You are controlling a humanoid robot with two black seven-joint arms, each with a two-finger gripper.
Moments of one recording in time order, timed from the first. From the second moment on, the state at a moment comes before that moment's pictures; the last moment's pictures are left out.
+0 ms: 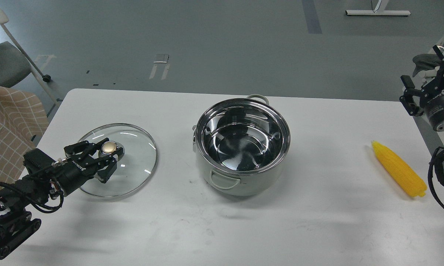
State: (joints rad) left arm -0.25 0.65 -0.76 -0.87 2.10 0.49 -0.49; right arm 0.60 -0.64 0.75 0.87 -0.22 0.25 0.49
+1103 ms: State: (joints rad) left arm -0.47 0.77 -0.77 -1.04 1.55 0.36 -0.49; right arm 0.62 -0.74 0.74 0.92 -0.34 0.25 0.49
